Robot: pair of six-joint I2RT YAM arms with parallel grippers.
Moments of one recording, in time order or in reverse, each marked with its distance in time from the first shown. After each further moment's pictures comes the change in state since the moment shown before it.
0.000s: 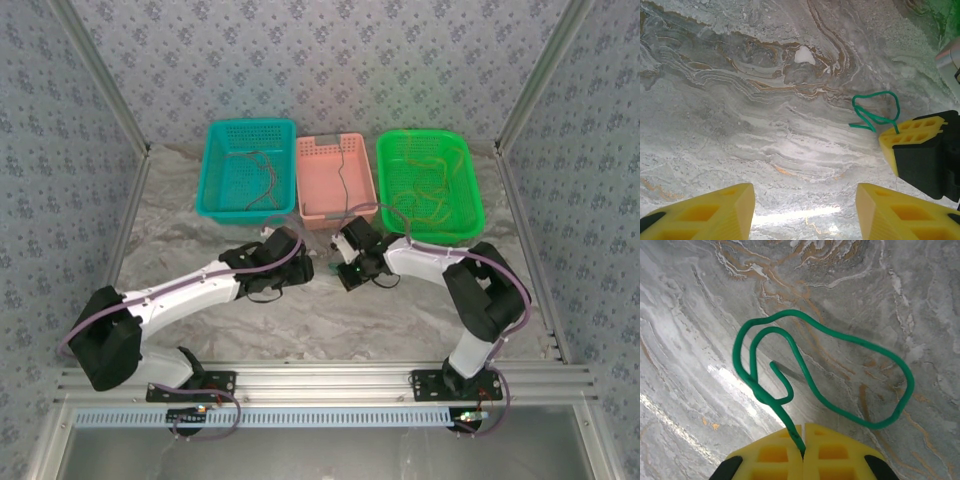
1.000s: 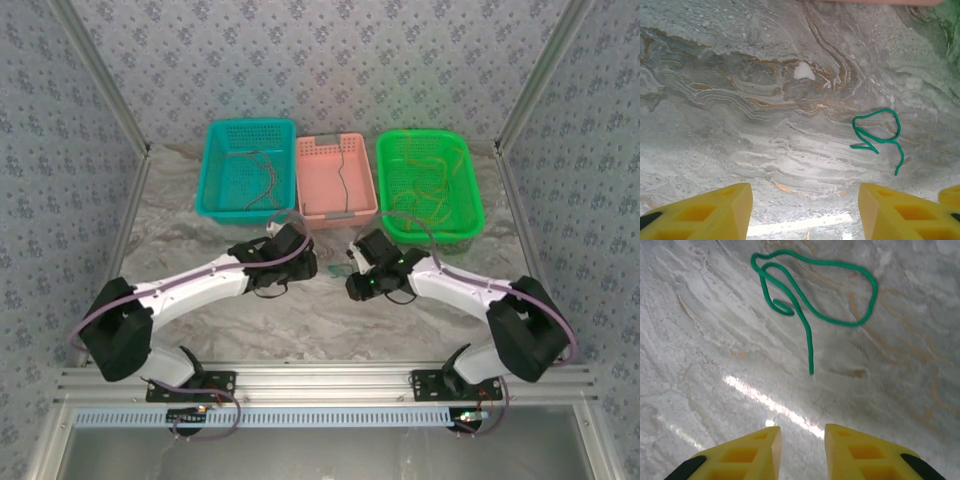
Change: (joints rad) left arm -0.005 0.056 0.054 -0.019 -0.048 0.018; right arm 0.036 -0.256 -0.152 -0.051 0.028 0.151
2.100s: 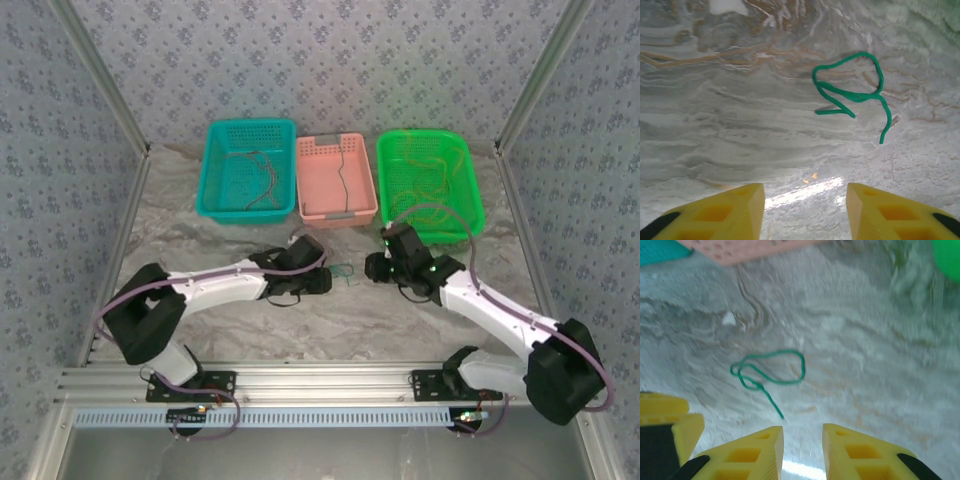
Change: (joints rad) left arm -0.075 0.176 -0.021 0.179 0.133 0.046; right arm -0.071 -0.304 -0.103 0.042 0.157 0.347
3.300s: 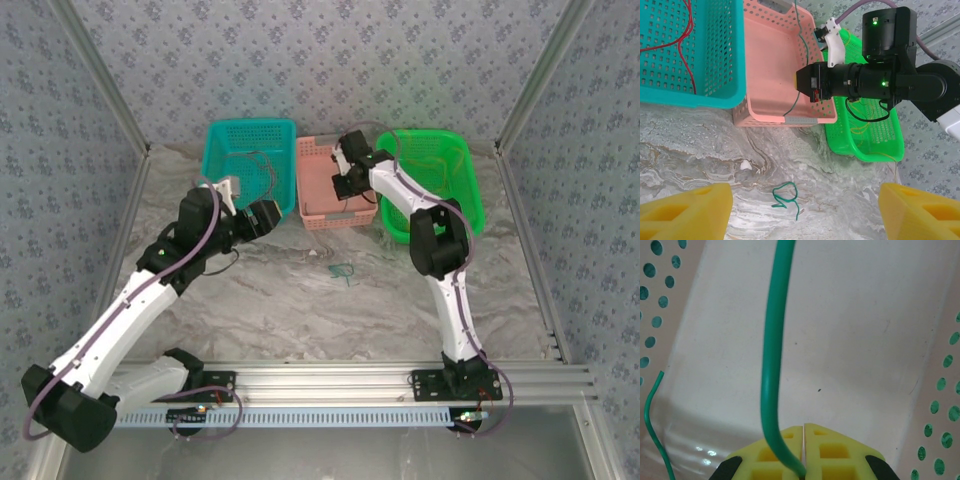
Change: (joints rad) left arm 0.431 -0.571 0.071 -0.121 0.187 0.053; right arm -0.207 1.191 1.351 -0.326 -0.051 -0.581
